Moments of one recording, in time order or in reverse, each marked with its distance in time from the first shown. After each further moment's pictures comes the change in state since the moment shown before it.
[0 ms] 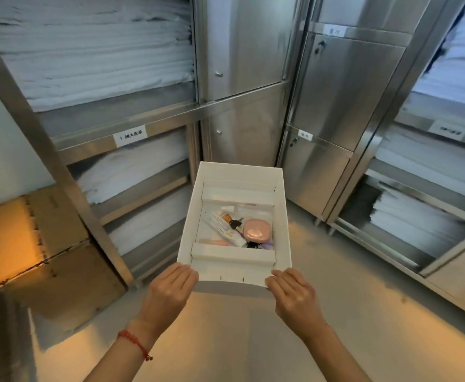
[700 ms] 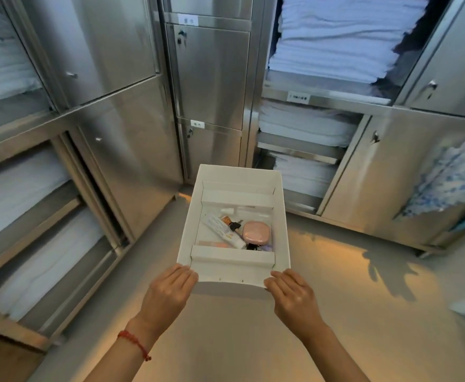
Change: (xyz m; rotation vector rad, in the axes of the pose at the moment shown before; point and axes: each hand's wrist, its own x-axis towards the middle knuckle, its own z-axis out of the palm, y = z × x) left_hand 0.079 0.116 0.039 -0.329 0.093 0.327; right_hand -0.131 0.029 -0.105 -0.274 -0.081 0.361
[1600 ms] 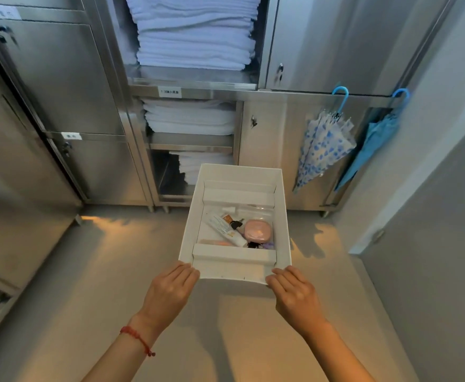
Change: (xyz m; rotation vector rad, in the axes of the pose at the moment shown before) left_hand 0.187 0.225 0.104 -0.202 0.167 0.214; right_hand -0.168 0.202 -0.137 -0.245 -0.026 0.267
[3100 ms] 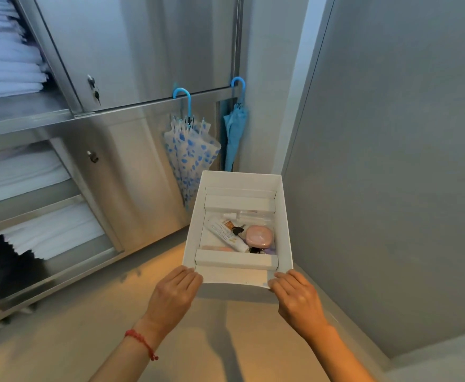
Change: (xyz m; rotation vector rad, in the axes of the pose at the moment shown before) left_hand 0.234 0.088 0.242 -0.501 0.068 0.396; right_hand -0.056 0.208 -0.011 -0.374 -0.057 0.496
